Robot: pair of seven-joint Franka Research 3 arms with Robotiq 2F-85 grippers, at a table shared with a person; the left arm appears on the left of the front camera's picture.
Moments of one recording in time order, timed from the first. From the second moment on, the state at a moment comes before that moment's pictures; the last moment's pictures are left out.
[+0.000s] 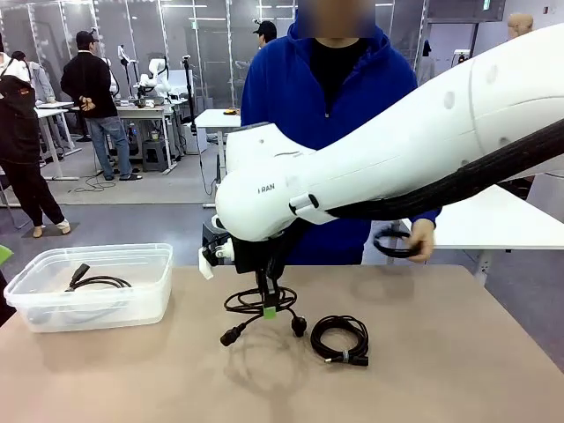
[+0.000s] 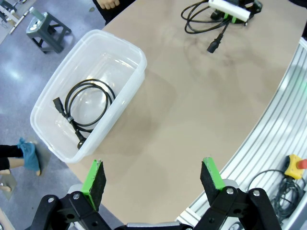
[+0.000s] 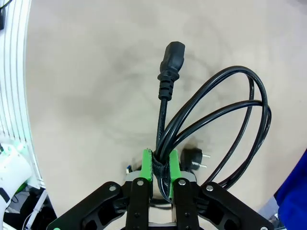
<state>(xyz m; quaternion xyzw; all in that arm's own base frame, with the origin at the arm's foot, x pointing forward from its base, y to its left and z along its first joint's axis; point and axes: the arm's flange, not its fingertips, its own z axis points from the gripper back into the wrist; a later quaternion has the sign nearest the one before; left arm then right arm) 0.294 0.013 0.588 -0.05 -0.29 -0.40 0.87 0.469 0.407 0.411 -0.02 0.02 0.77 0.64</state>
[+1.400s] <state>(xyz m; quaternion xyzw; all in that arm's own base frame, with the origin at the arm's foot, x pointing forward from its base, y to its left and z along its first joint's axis) 0.294 0.013 0.588 -0.05 -0.29 -0.40 0.87 0.480 0.415 0.356 0.02 0.04 0.74 0.67</state>
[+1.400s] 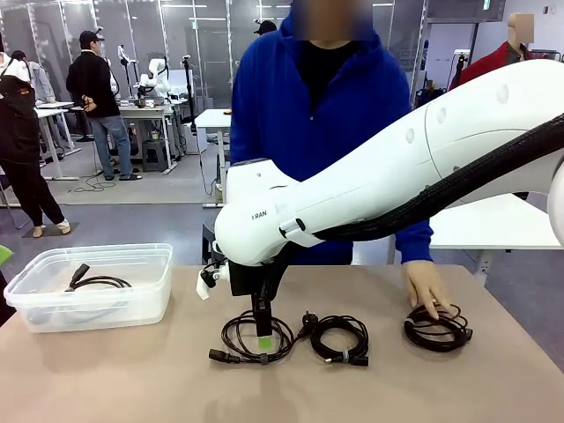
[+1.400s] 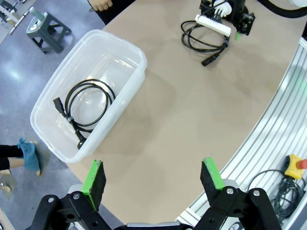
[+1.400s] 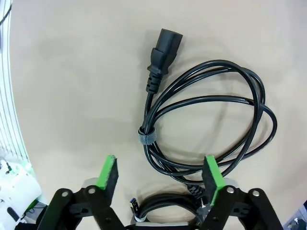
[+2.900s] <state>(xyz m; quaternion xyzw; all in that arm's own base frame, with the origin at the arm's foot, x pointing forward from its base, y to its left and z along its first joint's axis) 0.294 0.013 0.588 -0.05 -0.29 -0.40 0.87 0.494 0.218 0.501 0.03 -0.14 0.63 0.77</state>
